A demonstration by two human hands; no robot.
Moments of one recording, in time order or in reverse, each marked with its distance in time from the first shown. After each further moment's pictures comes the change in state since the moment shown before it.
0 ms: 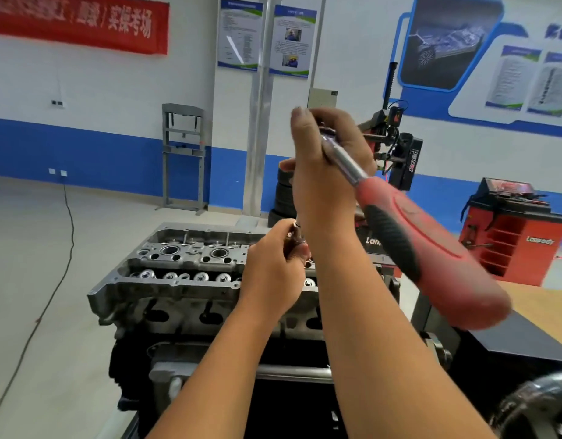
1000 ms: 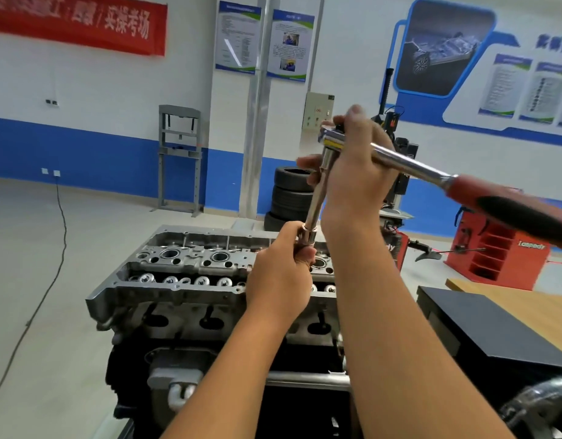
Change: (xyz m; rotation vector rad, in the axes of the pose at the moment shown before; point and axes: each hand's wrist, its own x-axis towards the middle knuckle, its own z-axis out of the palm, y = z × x) left_hand 0.000 0.001 0.008 0.105 0.033 -0.063; right_hand 0.011 -0.011 -0.014 0.225 0.076 0.286
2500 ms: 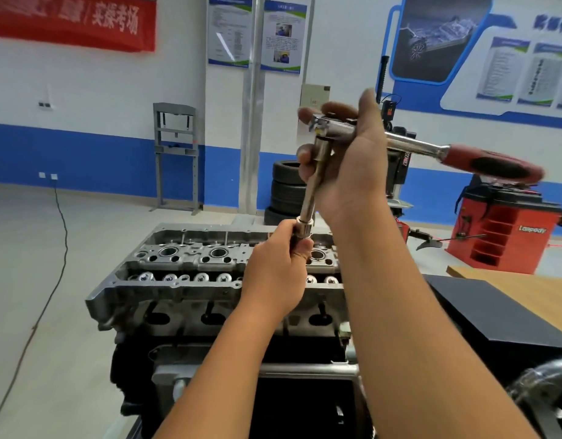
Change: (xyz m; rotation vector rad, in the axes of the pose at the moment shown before) left_hand 0.000 -0.001 -0.009 0.009 -0.096 0.029; right_hand 0.009 -0.005 -0.005 0.257 -0.174 0.370
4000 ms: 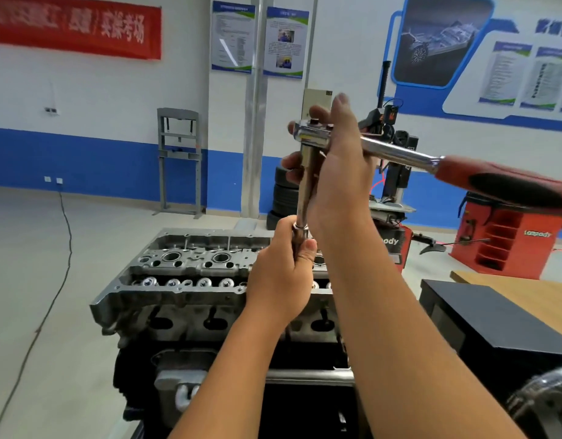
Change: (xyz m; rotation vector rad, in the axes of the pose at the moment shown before) left_hand -0.002 0.001 0.004 -0.058 0.039 0.061; right_hand -0.006 0.014 0.014 -0.177 0.104 -0.177
